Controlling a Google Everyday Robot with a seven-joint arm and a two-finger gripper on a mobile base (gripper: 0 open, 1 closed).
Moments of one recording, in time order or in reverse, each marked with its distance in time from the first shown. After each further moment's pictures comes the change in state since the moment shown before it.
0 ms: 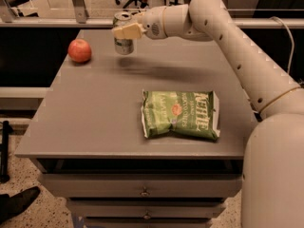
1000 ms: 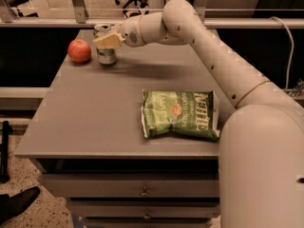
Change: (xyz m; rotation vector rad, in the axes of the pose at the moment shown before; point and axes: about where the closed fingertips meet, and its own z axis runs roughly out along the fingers) arm 0.019 0.026 0.071 -0.073 0.055 0.012
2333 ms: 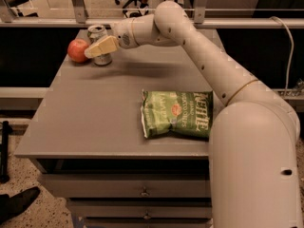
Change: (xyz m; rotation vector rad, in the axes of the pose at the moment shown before) arm 0.003 0.003 0.026 -0.020 0.004 -0.001
